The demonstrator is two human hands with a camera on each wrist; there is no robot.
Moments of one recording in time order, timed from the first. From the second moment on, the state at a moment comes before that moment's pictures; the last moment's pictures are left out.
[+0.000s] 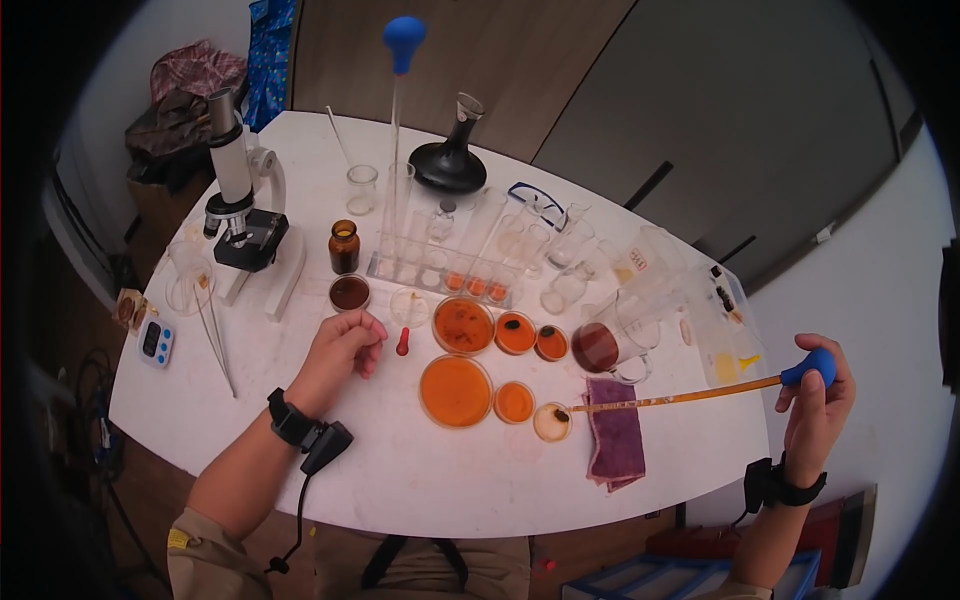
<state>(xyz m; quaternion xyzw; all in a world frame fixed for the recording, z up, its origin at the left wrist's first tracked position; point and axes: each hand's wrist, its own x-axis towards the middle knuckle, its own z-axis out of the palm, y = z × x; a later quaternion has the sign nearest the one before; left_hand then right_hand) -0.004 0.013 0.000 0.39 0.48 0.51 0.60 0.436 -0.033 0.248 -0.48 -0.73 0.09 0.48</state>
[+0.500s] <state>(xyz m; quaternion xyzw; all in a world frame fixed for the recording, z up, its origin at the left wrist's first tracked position) -0.004 0.013 -0.001 0.38 0.48 0.52 0.60 0.504 -0.006 0.313 -0.43 -0.65 -0.04 0.62</state>
